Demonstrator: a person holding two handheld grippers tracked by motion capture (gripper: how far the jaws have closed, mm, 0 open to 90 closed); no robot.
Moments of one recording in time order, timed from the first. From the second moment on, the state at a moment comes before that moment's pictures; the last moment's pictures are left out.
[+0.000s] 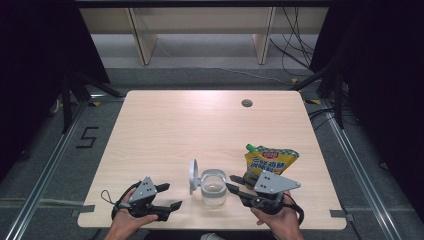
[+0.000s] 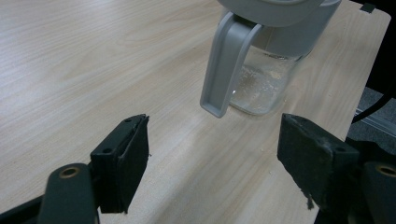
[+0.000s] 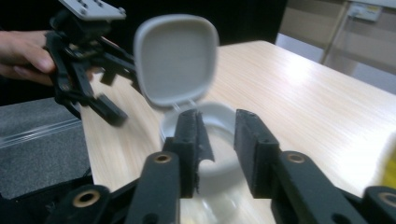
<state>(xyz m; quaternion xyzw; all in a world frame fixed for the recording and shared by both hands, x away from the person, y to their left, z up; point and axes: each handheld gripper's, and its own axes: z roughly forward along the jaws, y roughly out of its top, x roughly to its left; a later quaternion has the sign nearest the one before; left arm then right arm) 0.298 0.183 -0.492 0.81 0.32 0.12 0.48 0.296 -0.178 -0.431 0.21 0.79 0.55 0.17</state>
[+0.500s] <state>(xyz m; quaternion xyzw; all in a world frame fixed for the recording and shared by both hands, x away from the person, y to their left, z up) 0.298 0.177 -0.498 0.81 0.32 0.12 0.48 0.280 -0.263 -0.462 0.33 0.77 0.52 0.18</state>
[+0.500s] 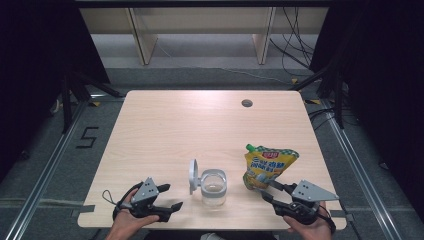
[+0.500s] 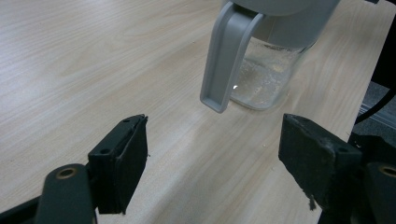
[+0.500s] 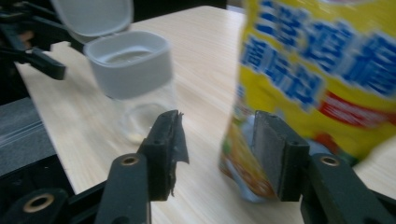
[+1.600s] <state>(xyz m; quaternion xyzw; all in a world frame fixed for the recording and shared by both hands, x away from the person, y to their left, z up) 0.303 0.174 -0.499 0.81 0.32 0.11 0.47 0.331 -0.293 -0.497 0.36 0.76 0.50 0.19</state>
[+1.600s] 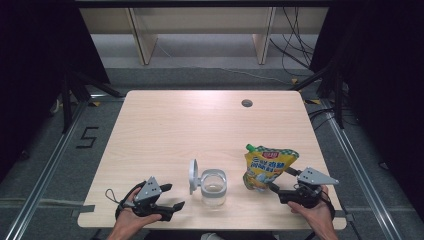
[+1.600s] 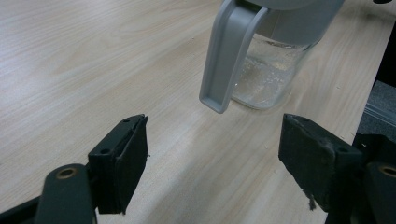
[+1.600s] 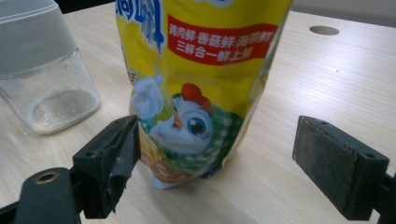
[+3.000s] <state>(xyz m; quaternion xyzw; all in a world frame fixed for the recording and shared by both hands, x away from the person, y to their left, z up) 0.301 0.172 -0.499 0.82 0.31 0.11 0.47 0.356 -0.273 -0.509 0.31 0.76 0.54 0.17</state>
